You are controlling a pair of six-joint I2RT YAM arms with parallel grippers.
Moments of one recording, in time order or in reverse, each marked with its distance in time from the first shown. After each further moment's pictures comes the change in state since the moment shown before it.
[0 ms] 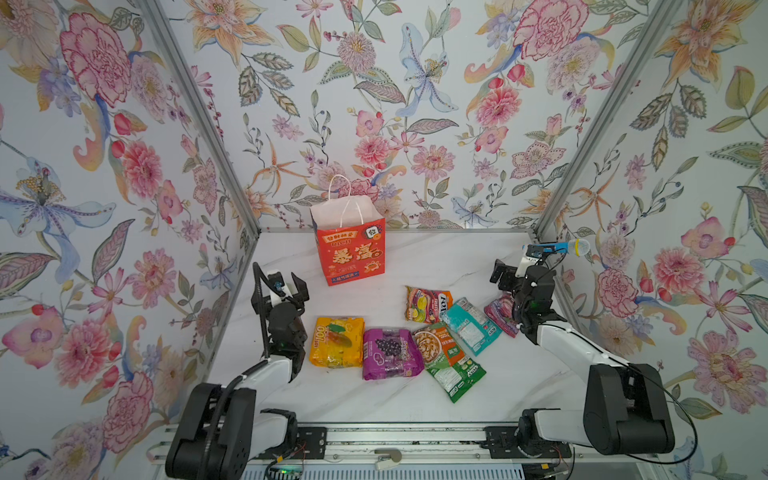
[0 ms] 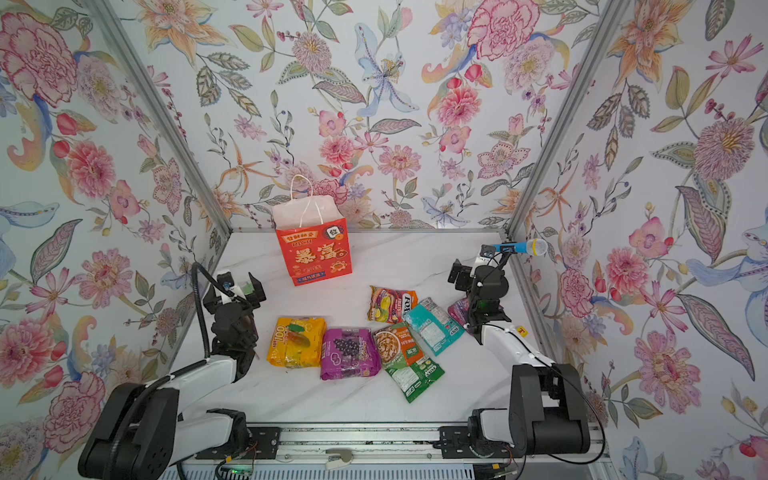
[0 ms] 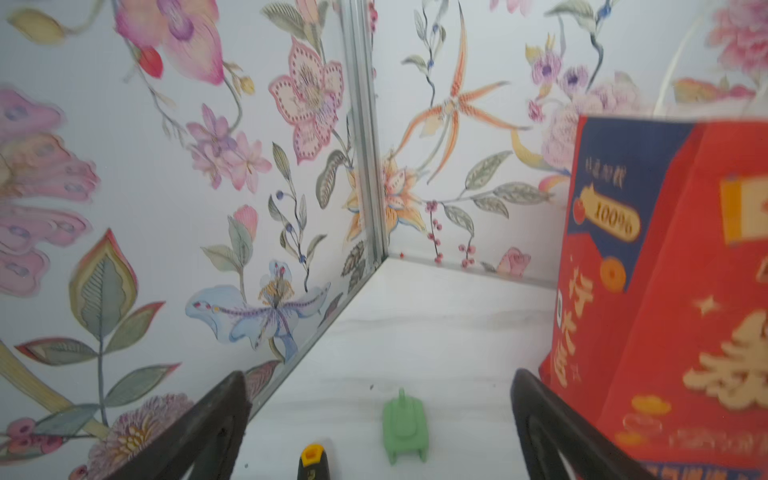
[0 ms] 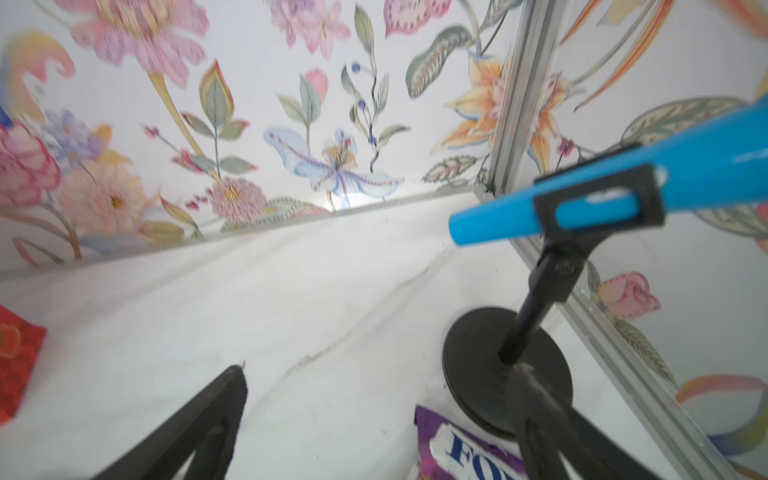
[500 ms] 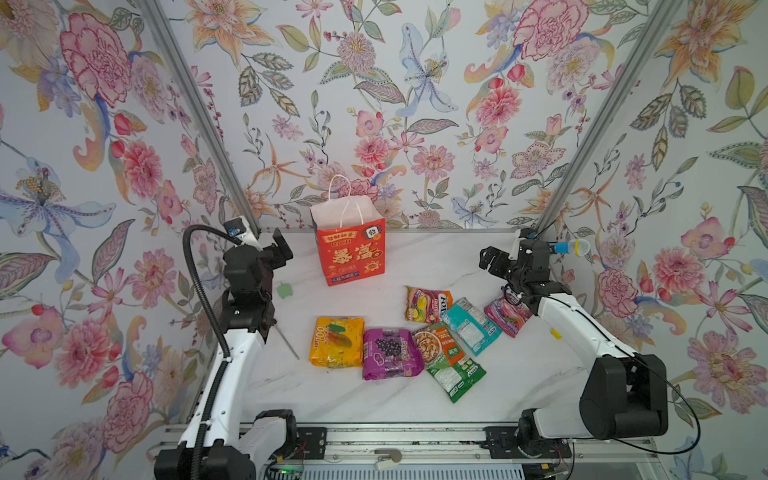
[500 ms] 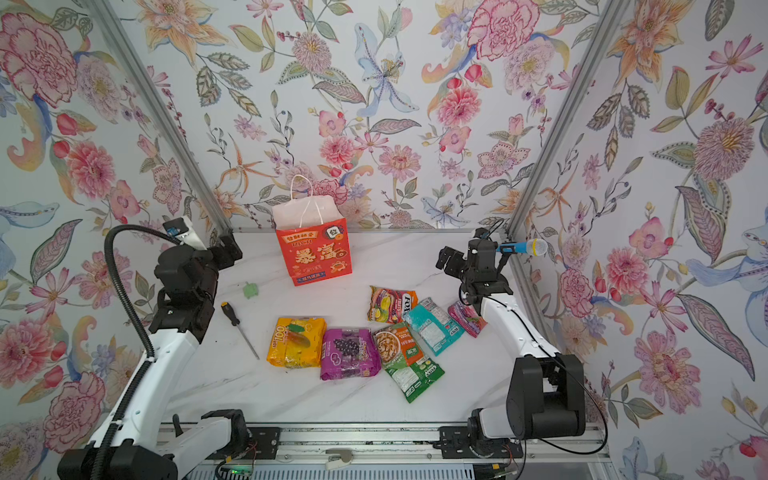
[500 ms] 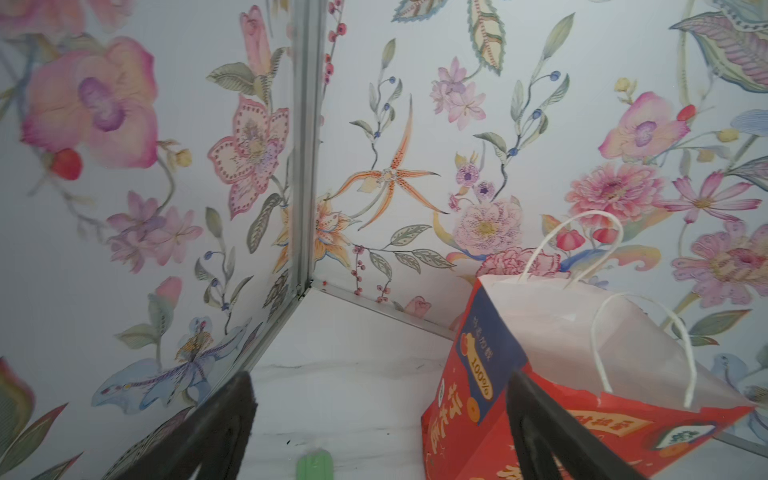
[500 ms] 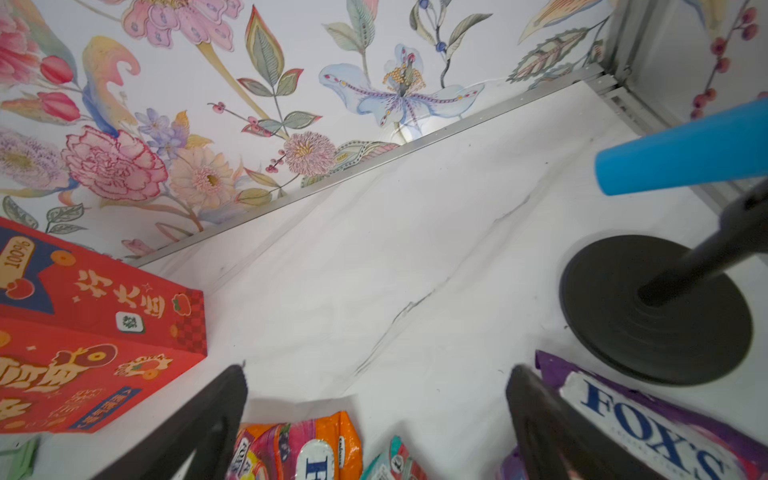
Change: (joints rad) left arm 0.182 -0.024 0.686 -0.885 0.485 -0.235; right arm 0.051 0.119 0.315 -0.484 -0.206 0.202
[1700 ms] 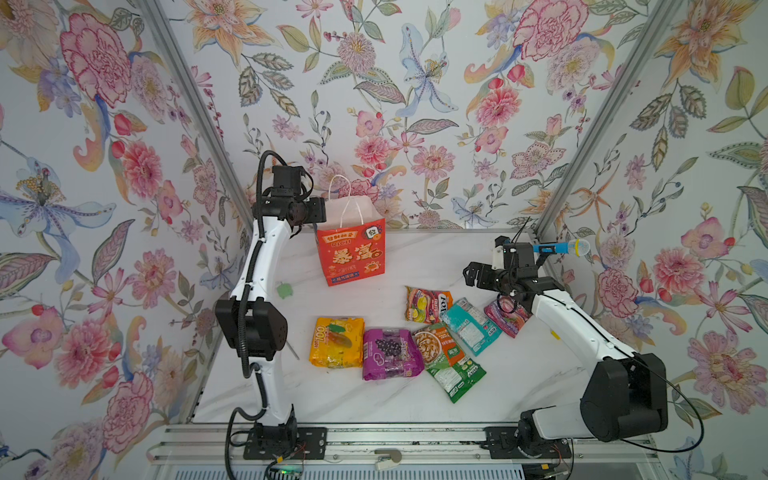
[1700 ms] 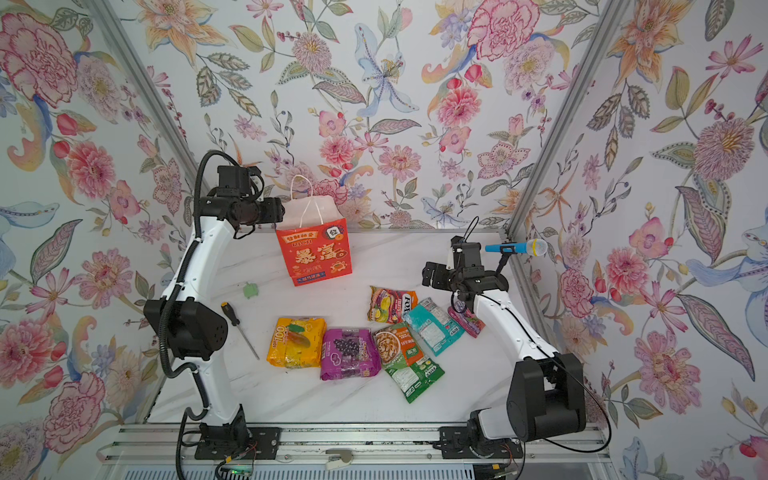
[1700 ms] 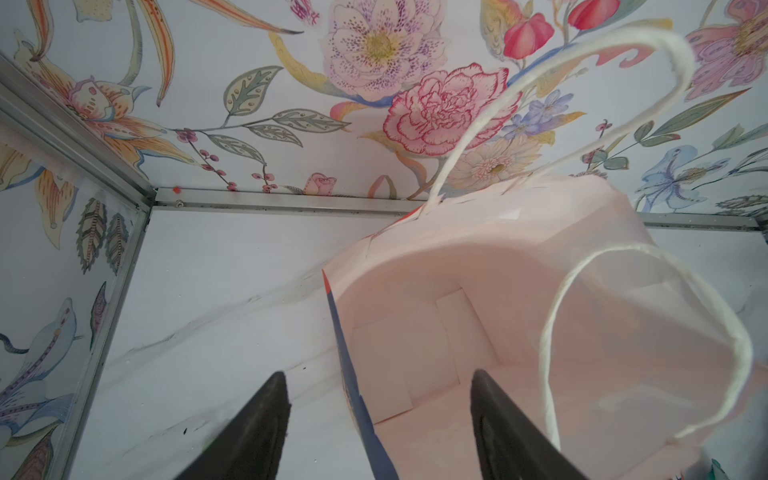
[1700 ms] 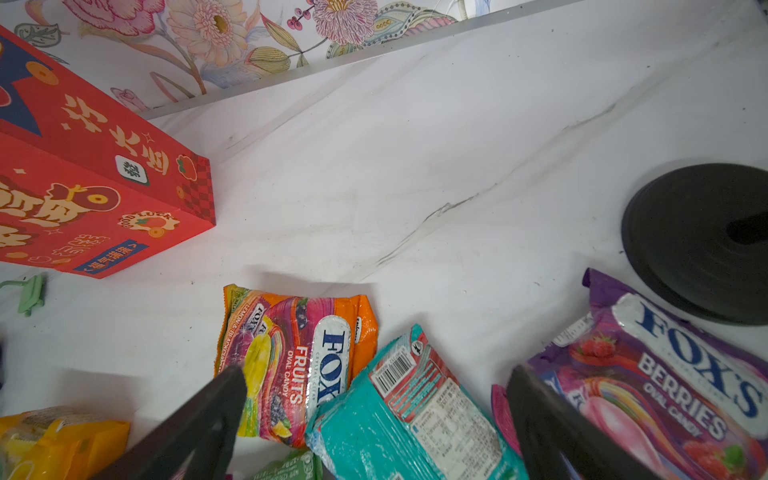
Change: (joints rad) left arm -0.098 0.882 1.143 -0.862 0.192 0.102; right arm 0.084 0.000 0.038 -0.247 -0.058 -0.116
